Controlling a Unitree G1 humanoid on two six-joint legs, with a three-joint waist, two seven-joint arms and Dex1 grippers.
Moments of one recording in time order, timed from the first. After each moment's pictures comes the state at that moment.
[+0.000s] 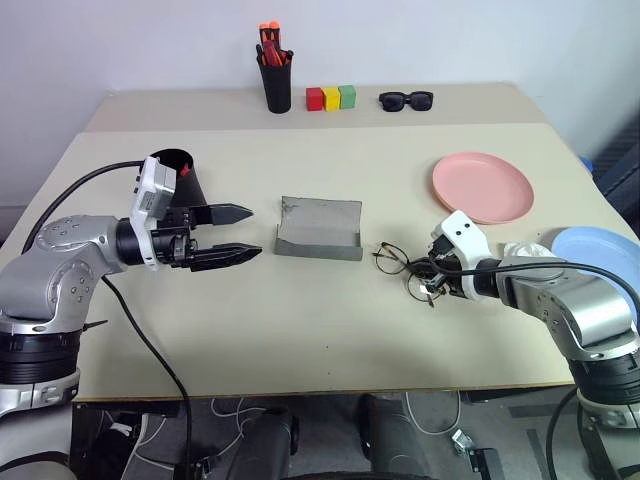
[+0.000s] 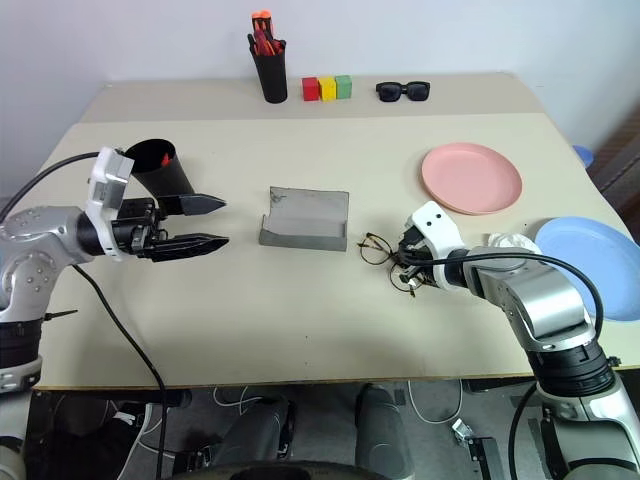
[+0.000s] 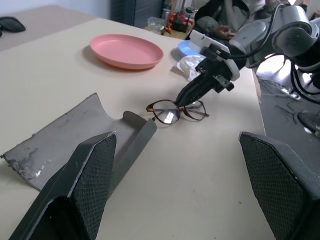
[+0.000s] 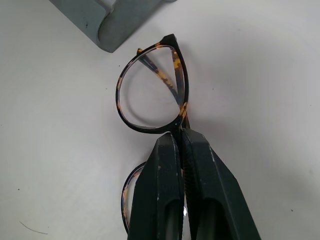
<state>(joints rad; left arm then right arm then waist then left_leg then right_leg) -0.47 0.78 0.18 -0.12 -0.66 0.67 -1.27 -0.39 -0.76 0.05 -0.31 0.43 1.07 0.61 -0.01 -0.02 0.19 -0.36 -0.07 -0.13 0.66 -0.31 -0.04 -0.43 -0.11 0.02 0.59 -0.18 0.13</state>
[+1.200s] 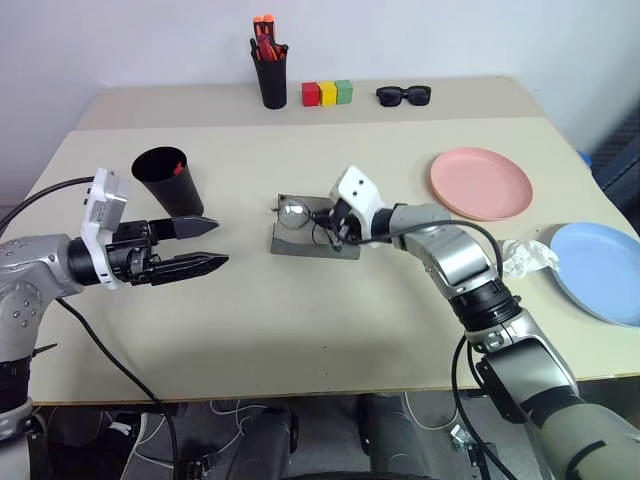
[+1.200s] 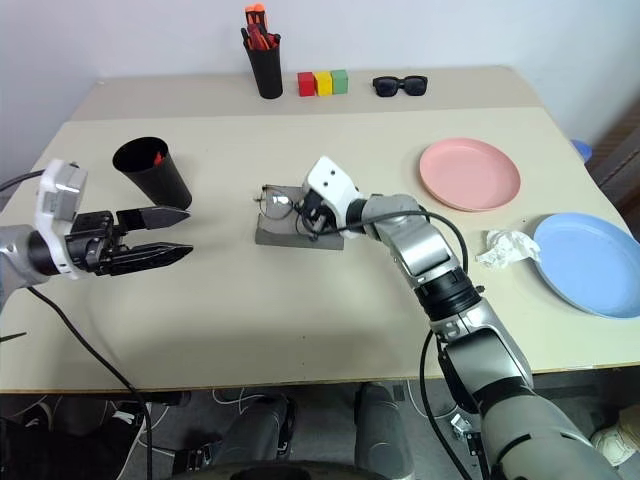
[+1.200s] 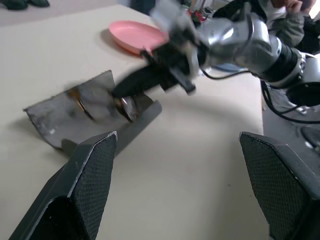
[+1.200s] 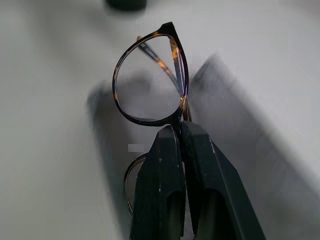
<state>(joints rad) -0.28 0.90 0.34 -0.18 -0.78 0.71 -1.23 -0.78 -0.38 0.36 0.19 0.13 0.49 0.75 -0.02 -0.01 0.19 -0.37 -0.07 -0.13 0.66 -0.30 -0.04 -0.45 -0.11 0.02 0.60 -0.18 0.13</state>
